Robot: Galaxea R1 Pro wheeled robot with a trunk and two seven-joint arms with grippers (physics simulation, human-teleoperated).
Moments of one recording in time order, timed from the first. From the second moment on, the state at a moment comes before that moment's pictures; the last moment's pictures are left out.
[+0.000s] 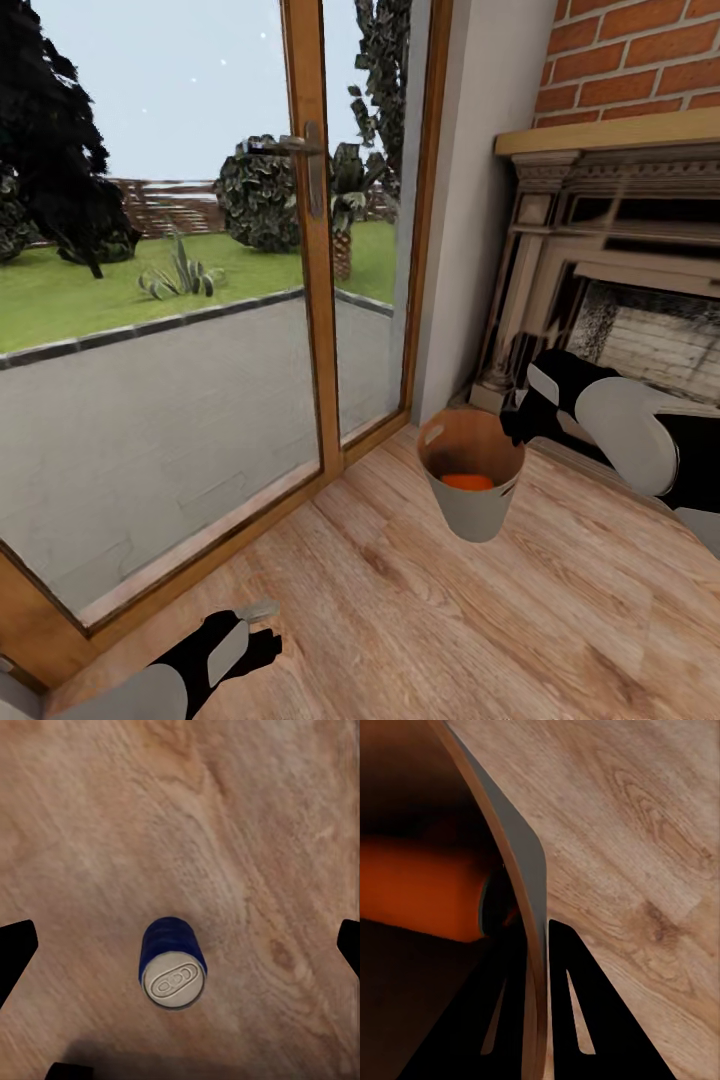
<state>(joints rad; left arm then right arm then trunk) -0.63 -0.02 -0.32 -0.23 0.63 0.42 0.20 -1.54 -0.15 -0.03 0.05 0.17 1.05 0.11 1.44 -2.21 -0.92</state>
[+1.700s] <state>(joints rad) -0.62 -0.01 -0.32 -0.21 0.64 0.39 0.15 -1.54 -0.15 0.03 0.05 0.17 1.05 0.11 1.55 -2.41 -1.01</state>
